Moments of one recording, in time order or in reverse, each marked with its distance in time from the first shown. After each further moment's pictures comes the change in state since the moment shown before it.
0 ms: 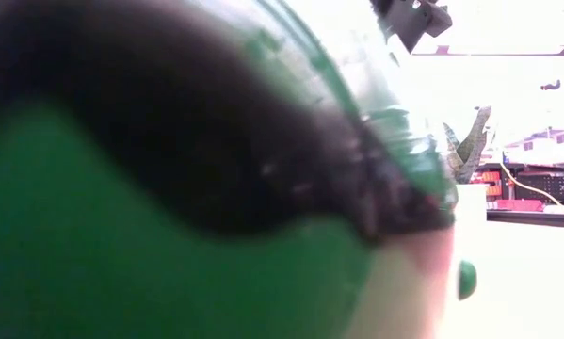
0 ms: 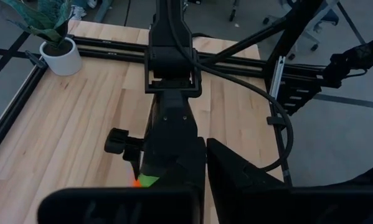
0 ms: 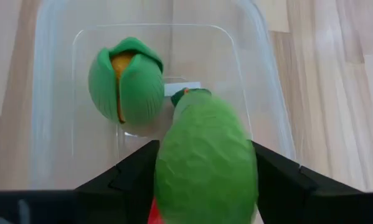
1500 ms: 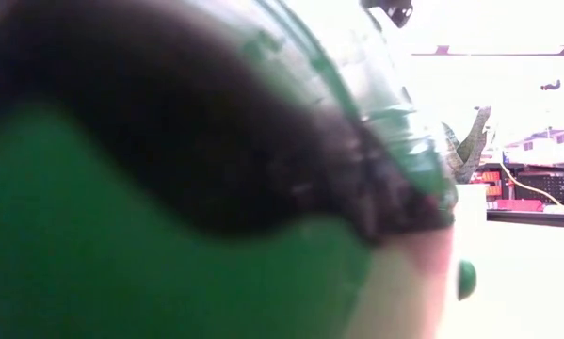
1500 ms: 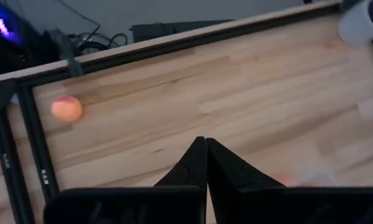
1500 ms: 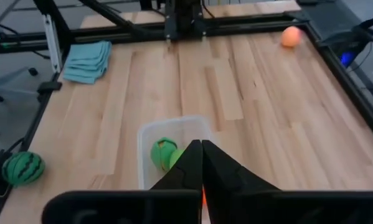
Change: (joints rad) left arm 0.683 0.000 0.000 -0.497 -0.074 -0.509; right arm -0.047 -0.596 -0.001 -0.168 -0.153 0.074
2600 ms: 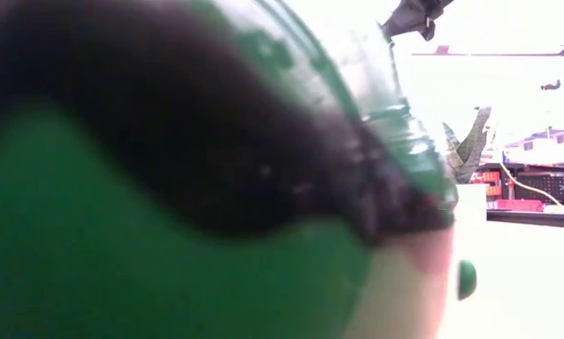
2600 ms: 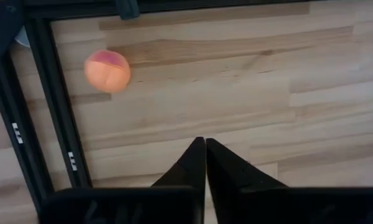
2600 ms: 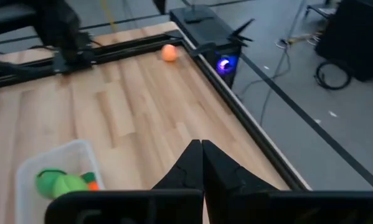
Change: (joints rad) left arm 0.561 -0.016 -0.559 0.259 0.322 0.326; right arm -0.428 -0.172 0.001 -0.088 -0.012 -0.091
